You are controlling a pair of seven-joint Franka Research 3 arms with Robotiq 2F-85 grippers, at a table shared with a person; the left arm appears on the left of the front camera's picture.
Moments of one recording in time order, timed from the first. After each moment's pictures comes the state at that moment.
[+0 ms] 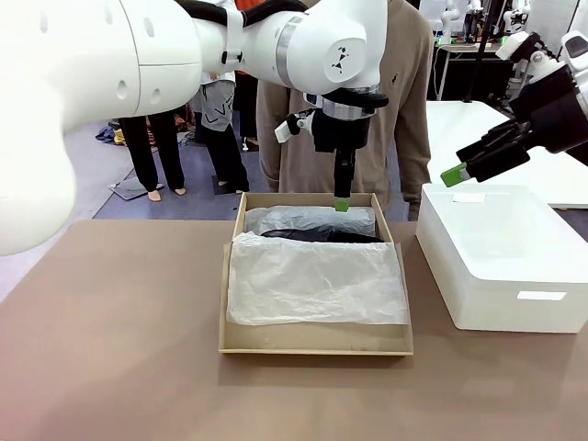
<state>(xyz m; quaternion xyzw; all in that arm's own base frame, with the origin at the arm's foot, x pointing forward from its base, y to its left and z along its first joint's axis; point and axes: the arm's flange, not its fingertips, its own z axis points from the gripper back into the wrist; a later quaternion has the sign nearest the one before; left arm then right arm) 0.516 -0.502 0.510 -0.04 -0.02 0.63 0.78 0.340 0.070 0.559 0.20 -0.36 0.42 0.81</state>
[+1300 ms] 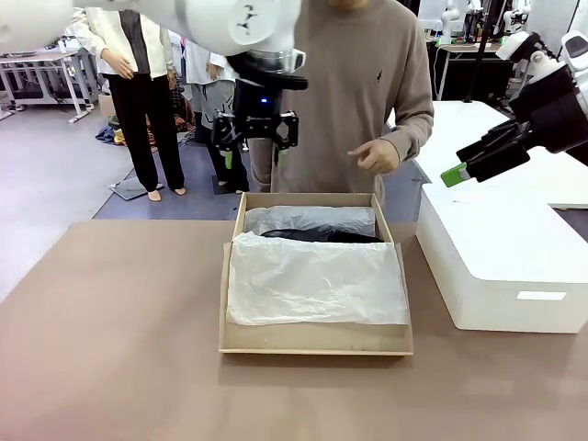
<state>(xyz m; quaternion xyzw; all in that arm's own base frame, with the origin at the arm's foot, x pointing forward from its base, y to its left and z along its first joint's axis) 0.509 -0.351 0.567 0.05 -0.10 0.10 0.99 0.340 0.070 0.559 0.20 -0.36 0.42 0.81</state>
